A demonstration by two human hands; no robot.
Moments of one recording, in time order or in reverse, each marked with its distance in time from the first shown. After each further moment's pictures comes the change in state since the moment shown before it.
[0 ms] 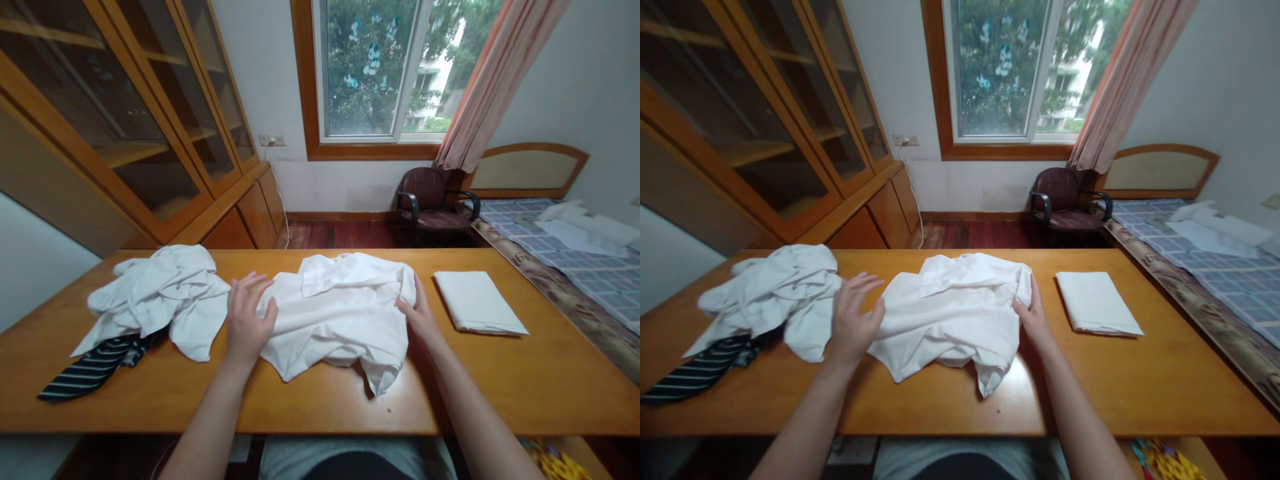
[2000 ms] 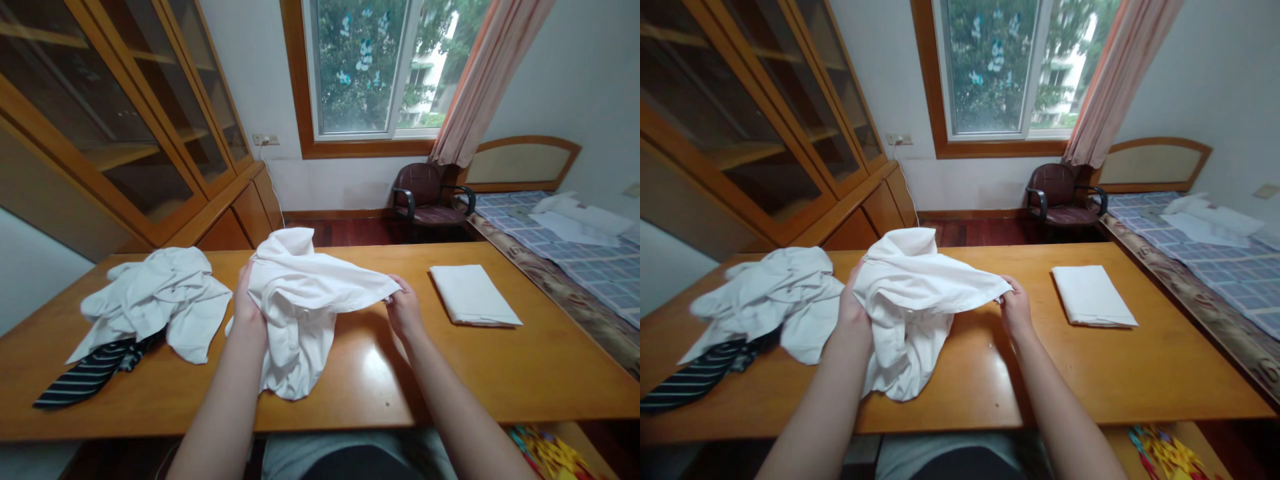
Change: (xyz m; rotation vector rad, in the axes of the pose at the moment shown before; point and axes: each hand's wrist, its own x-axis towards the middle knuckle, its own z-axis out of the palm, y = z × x) left_hand 0.051 0.012 0.042 -1.338 0.285 -0.908; right_hand 0.011 -0.036 0.052 0.505 0.098 0.116
